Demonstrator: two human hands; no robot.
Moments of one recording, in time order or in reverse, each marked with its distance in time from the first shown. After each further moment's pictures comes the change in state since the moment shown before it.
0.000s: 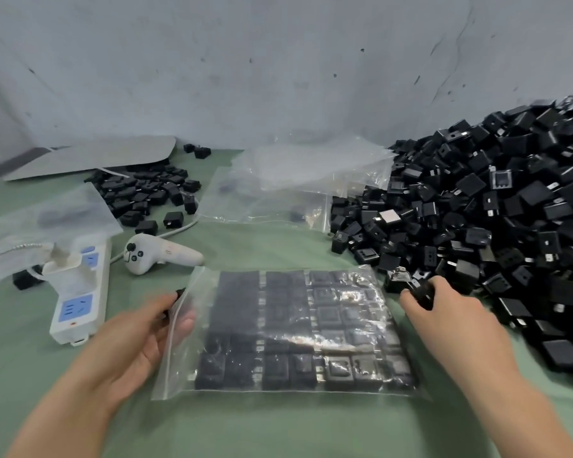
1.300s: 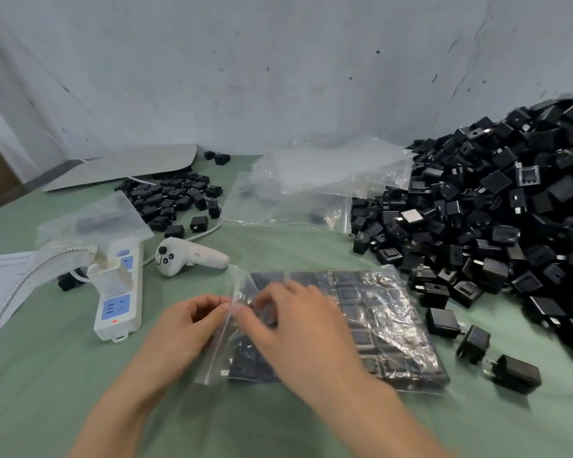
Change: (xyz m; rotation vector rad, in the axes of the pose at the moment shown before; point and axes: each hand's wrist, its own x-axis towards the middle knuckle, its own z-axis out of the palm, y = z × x) left_hand -0.011 -0.005 0.000 0.822 -0.058 0.357; right_hand -0.094 -0.153 0.019 0.271 -0.267 -0.655
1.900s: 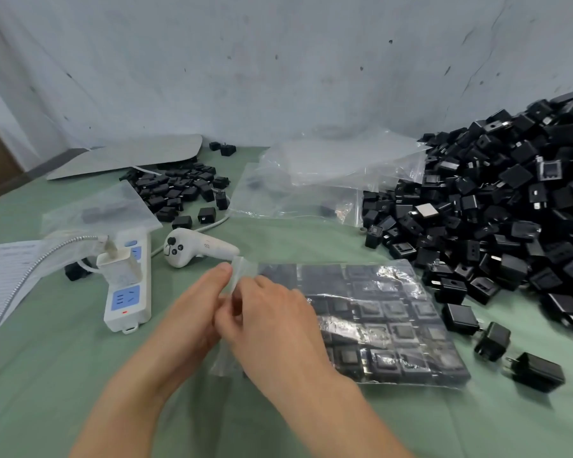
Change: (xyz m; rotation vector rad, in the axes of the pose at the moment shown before) left_hand 0.003 0.008 0.000 -0.441 -0.133 -0.075; right_hand 0.013 -0.040 0.026 -0.022 0.100 -0.123
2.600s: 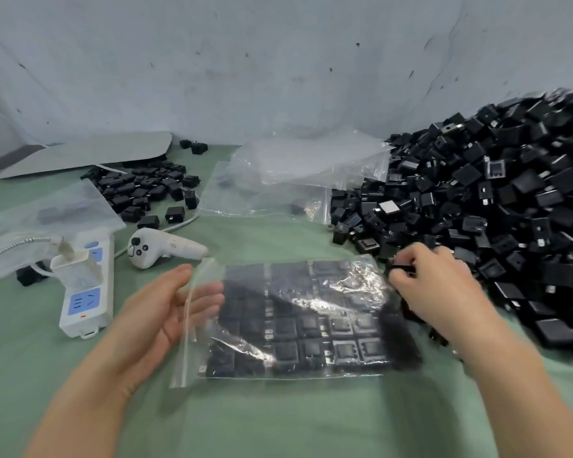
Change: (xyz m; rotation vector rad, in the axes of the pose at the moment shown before) left_hand 0.016 -0.002 -0.007 -0.271 0.103 -0.061; right_hand -0.035 0.168 -0.113 -0.235 0.009 0.643
